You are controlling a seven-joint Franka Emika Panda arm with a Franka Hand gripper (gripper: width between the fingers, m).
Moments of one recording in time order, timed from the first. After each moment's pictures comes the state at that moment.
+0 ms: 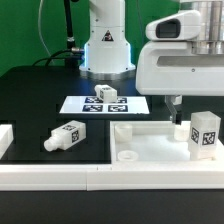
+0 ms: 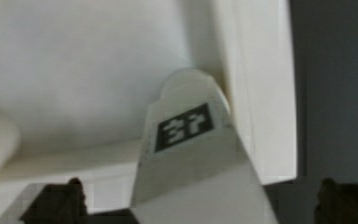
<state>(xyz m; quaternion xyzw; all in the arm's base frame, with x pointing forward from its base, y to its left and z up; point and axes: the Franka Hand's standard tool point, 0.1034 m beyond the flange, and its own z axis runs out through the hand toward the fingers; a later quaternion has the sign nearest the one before) 0.643 0.111 0.082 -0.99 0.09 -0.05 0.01</state>
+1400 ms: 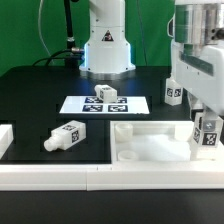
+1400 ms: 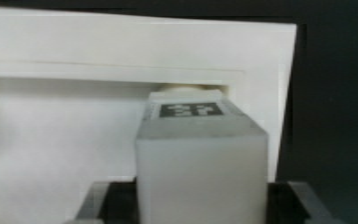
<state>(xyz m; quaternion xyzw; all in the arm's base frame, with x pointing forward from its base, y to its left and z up) 0.641 0.106 0.080 -0.69 0.72 -0.01 0.04</state>
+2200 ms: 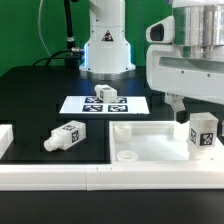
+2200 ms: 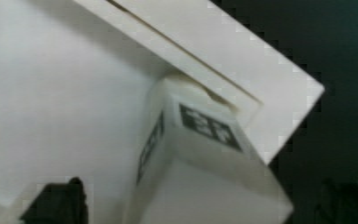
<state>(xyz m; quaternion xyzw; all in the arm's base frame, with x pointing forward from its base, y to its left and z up) 0.643 0.106 0.076 -0.91 0.42 -0.04 0.04</state>
